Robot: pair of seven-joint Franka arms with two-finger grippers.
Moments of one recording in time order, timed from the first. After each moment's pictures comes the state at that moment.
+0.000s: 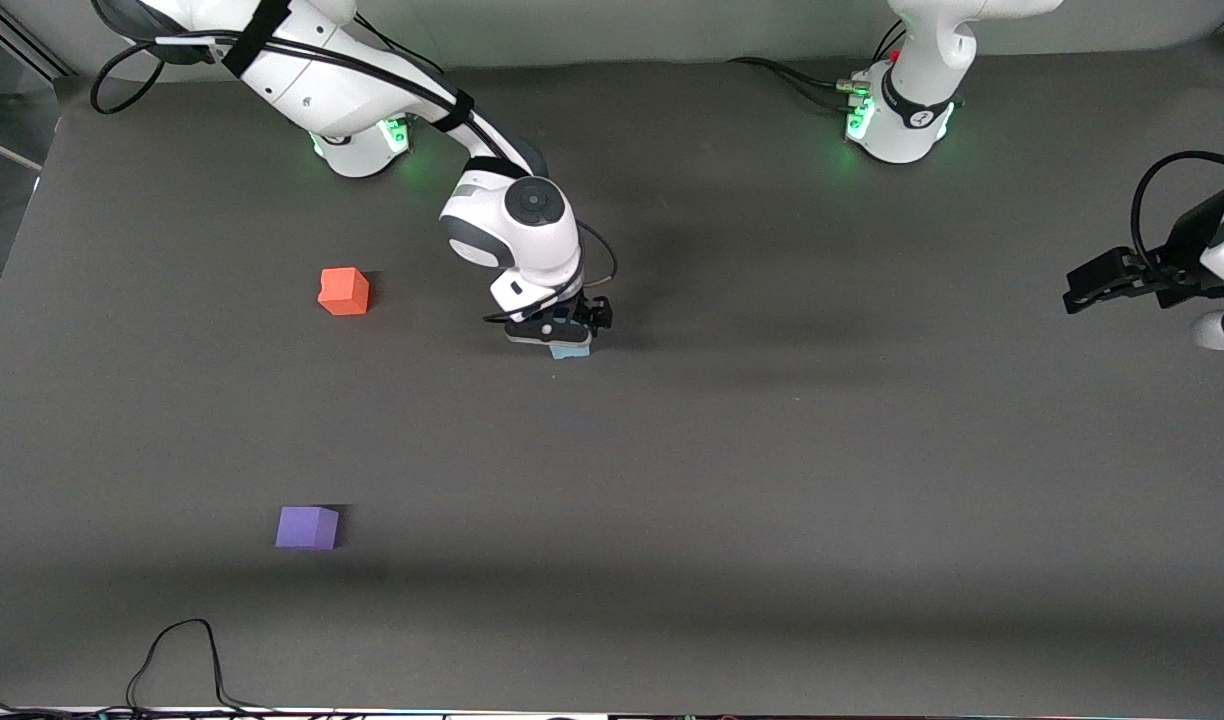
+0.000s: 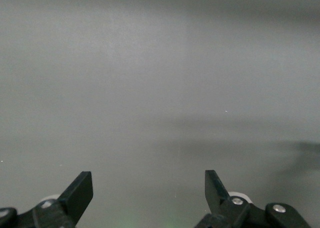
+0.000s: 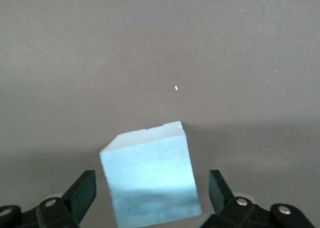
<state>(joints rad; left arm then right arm) -0.04 0.06 0.00 -1.53 -0.02 1.55 -0.08 0.21 0.57 0.58 -2.04 -0.60 2.47 1.33</state>
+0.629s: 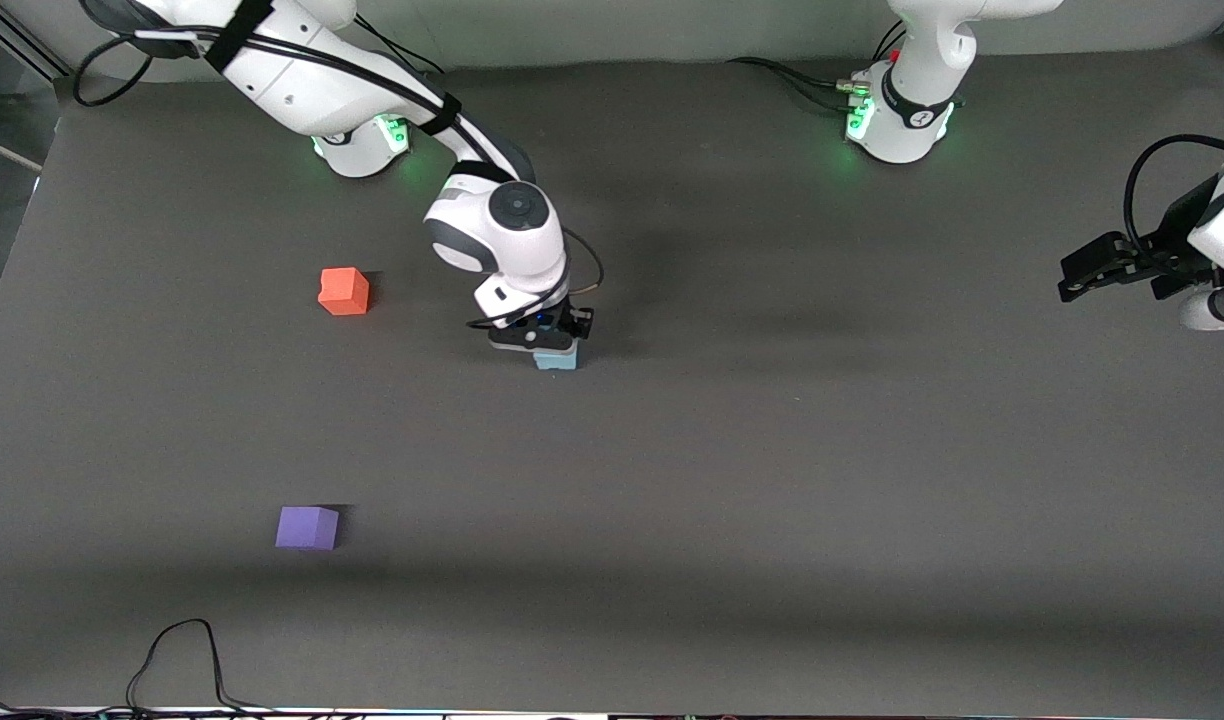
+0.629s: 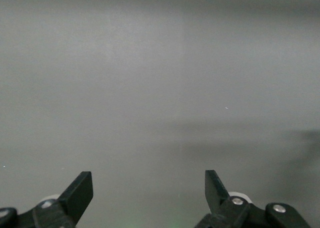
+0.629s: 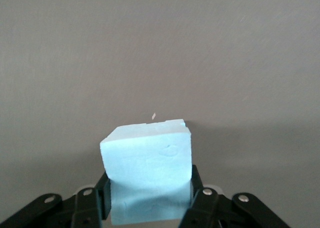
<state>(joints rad) -0.04 0.02 0.00 -1.57 -0.02 1.56 -0.05 0.14 0.53 0.59 -2.04 -0.61 2.45 1.31</state>
